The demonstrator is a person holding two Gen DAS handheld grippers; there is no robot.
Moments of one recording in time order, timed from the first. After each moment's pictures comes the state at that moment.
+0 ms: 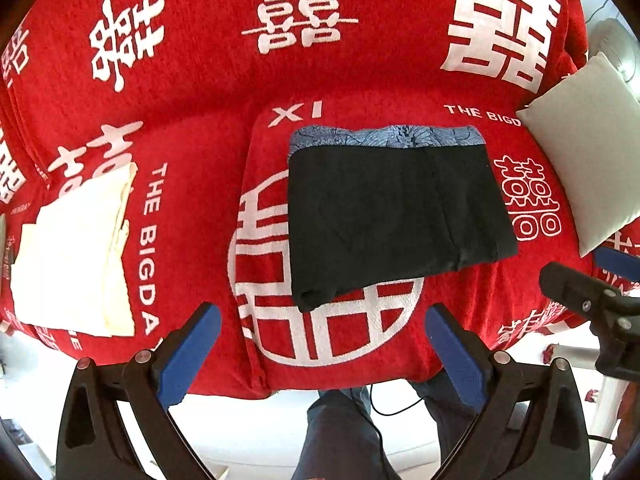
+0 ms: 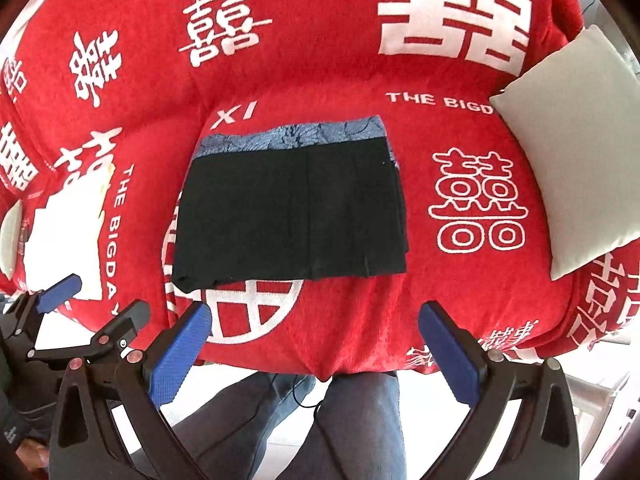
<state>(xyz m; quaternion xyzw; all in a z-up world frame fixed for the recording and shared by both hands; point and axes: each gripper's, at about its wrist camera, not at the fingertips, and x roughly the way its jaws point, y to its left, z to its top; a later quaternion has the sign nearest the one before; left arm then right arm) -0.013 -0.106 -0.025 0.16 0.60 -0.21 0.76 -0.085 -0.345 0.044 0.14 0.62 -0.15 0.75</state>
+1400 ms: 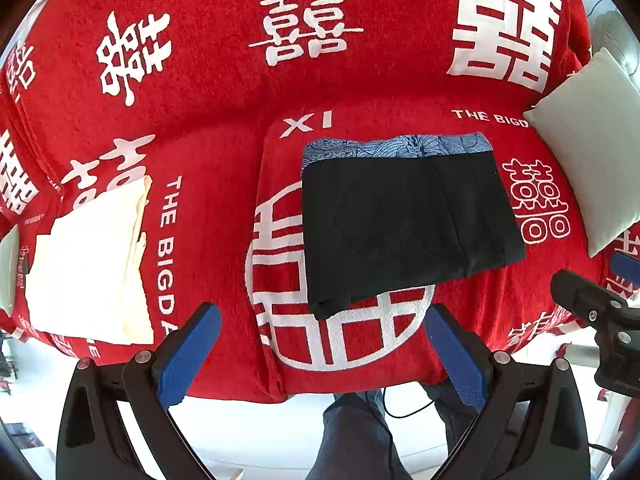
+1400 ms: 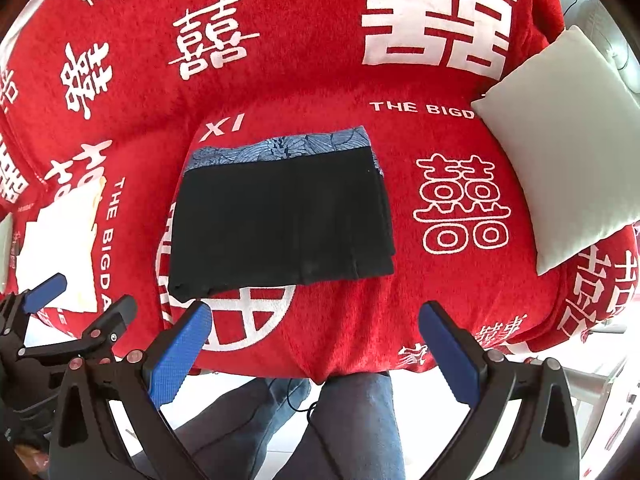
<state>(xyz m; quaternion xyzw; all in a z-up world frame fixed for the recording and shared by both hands) -0.009 -0.109 -0.015 0.18 0.59 -0.20 0.76 -0.088 -0.342 0.056 0.14 0.62 -0.18 0.75</state>
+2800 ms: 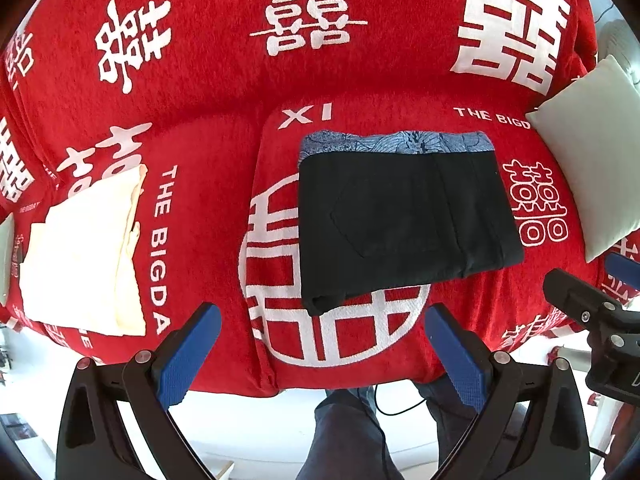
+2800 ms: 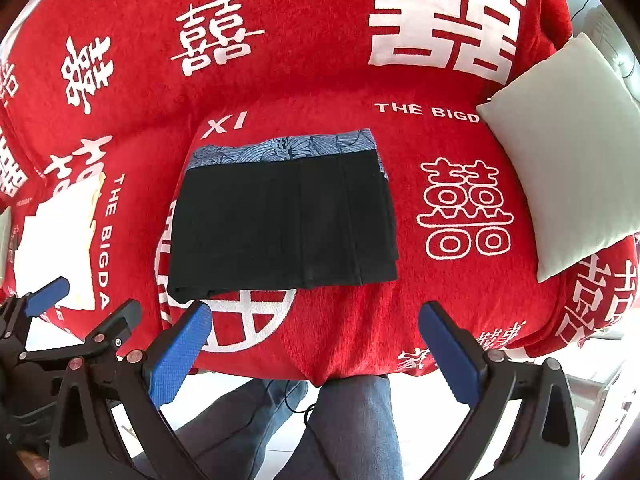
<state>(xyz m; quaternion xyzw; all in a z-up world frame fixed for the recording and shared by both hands) -0.005 -0.110 -0.018 0.16 0.60 -0.19 0.76 -0.081 -0.340 0.053 0.13 0.62 -0.17 0.75</state>
